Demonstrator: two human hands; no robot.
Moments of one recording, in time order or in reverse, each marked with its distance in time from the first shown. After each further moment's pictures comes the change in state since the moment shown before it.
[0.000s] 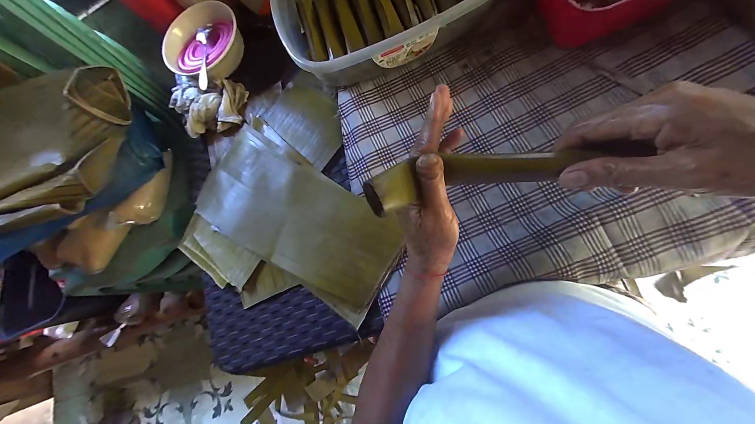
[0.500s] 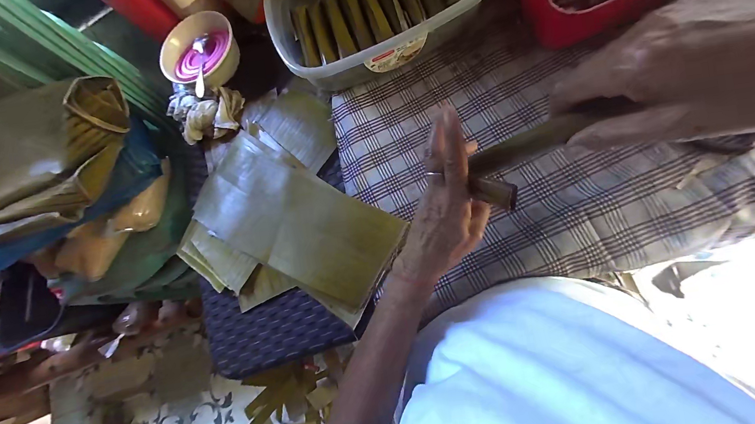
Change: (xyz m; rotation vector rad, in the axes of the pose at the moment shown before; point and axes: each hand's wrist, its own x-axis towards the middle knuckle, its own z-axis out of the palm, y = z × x) left_hand -0.017 -0.011 -0.011 0.769 -0.453 0.078; right_hand 0.026 -0.016 -0.046 -0.549 -0.159 -0.153
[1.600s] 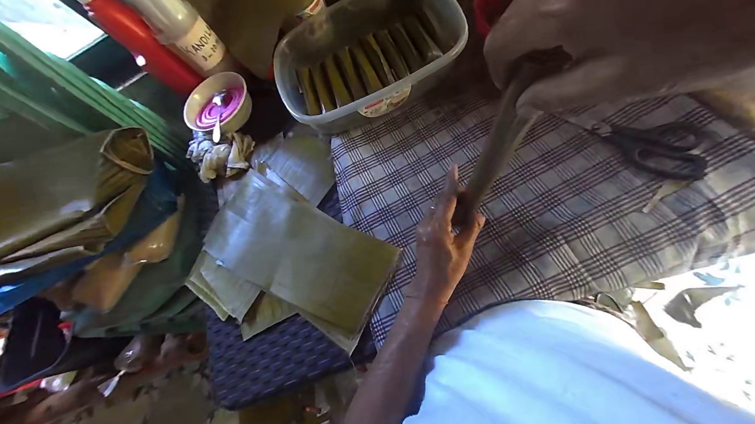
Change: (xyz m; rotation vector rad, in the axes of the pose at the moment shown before) left_hand -0.013 -0.004 0.033 -0.139 0.116 -0.134; right_hand 0.024 -0.015 -0.071 -0.183 0.174 -0.121
